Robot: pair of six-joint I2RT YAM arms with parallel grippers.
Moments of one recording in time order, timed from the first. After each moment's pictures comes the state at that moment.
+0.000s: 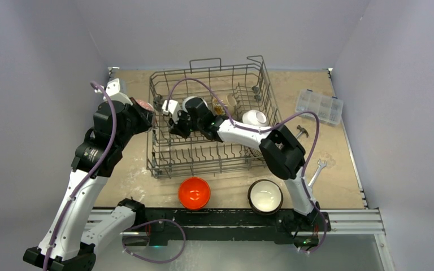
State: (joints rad) left arm -0.32 0.86 1.16 -0.68 -0.16 -0.57; right arm 0.88 2.15 1.64 0.02 -0.39 -0.21
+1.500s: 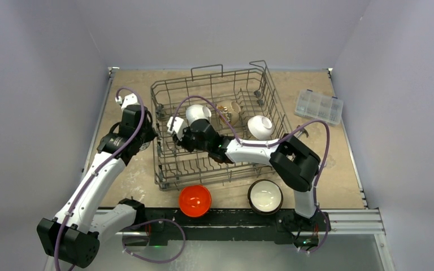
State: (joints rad) left arm -0.30 1.00 0.95 -0.68 -0.32 -0.57; right arm 1.02 1.93 1.23 0.32 -0.10 -0.23
